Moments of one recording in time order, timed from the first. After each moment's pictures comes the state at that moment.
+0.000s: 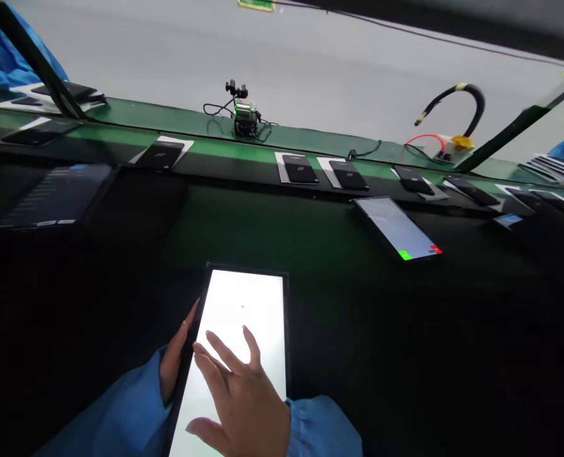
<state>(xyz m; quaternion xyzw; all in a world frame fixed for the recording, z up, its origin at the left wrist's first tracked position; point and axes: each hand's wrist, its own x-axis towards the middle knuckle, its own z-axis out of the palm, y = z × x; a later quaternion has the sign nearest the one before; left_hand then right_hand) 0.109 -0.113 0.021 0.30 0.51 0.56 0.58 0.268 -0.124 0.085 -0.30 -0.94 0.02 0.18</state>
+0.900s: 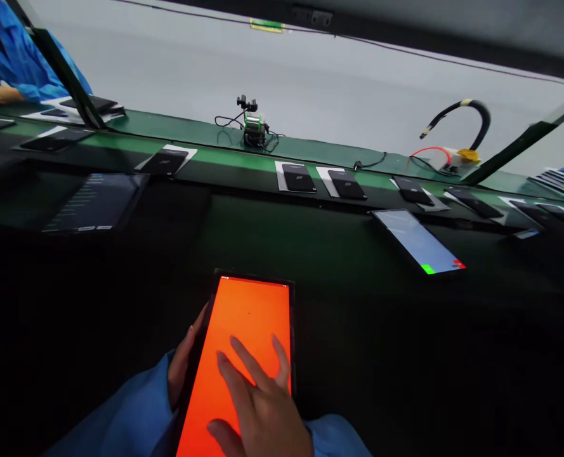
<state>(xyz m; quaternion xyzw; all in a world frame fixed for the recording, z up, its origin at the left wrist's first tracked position) 0.109 -0.113 0.021 0.28 0.44 0.56 0.64 0.284 -0.131 0.097 -0.35 -0.91 -0.03 0.20</state>
